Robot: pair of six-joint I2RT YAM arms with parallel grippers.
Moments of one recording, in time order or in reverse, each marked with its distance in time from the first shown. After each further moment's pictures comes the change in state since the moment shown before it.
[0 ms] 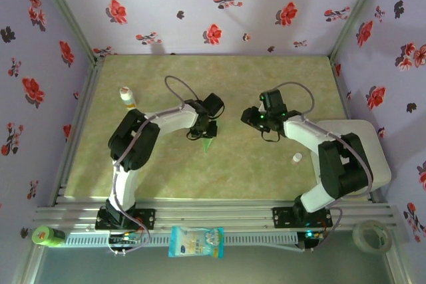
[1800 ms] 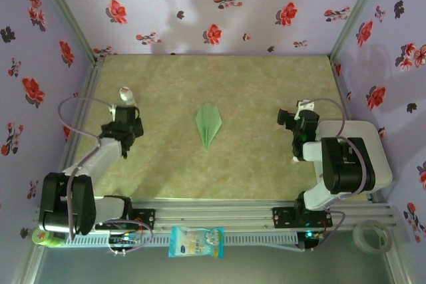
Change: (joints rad) left arm 0.629 -0.804 -0.877 0.565 -0.411 0.431; right arm -0.362 0.021 -0.465 0.959 0.383 -0.616
